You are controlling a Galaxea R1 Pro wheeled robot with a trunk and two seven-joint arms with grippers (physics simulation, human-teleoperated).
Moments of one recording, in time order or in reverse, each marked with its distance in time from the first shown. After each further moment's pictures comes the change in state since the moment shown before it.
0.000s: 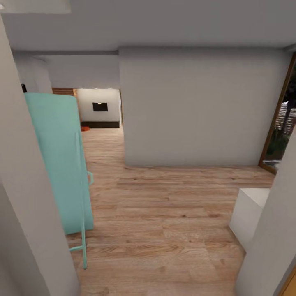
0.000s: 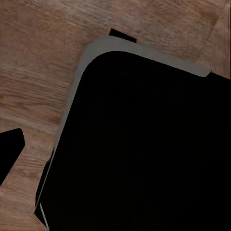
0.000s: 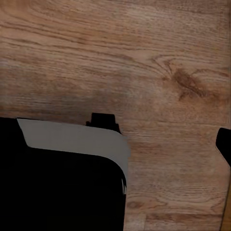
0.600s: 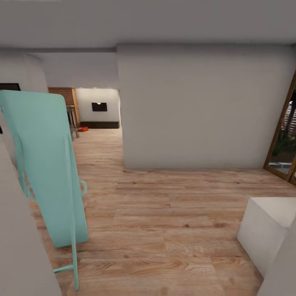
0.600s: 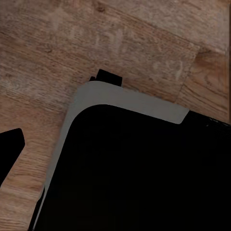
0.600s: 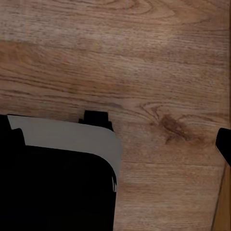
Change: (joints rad) left arm 0.000 0.013 -0.001 -0.152 -0.003 0.072 0.002; right arm 0.000 -0.014 0.003 0.000 0.011 0.008 0.002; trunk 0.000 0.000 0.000
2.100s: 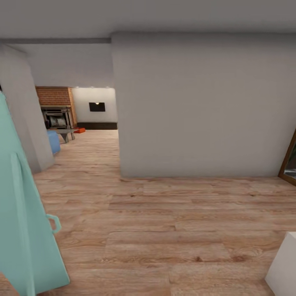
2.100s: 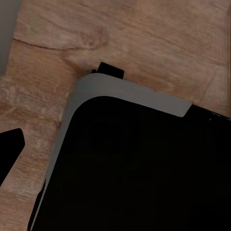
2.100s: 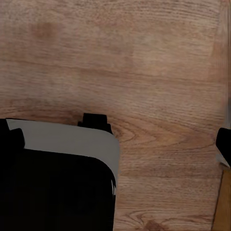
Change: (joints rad) left arm 0.000 0.000 0.001 0.015 0.006 0.006 0.000; right arm 0.000 0.002 0.001 0.000 -0.005 -0.011 -0.010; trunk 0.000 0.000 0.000
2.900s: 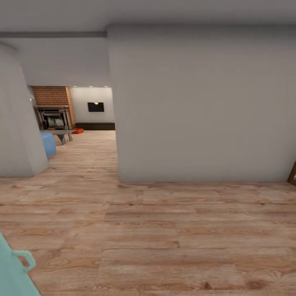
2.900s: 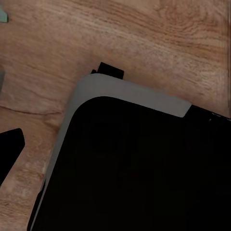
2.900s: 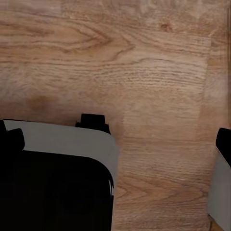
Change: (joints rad) left arm 0.000 0.000 0.000 0.000 0.001 -0.001 0.000; right arm 0.000 -0.002 -0.003 0.000 -0.001 -0.002 -0.005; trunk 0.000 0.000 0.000
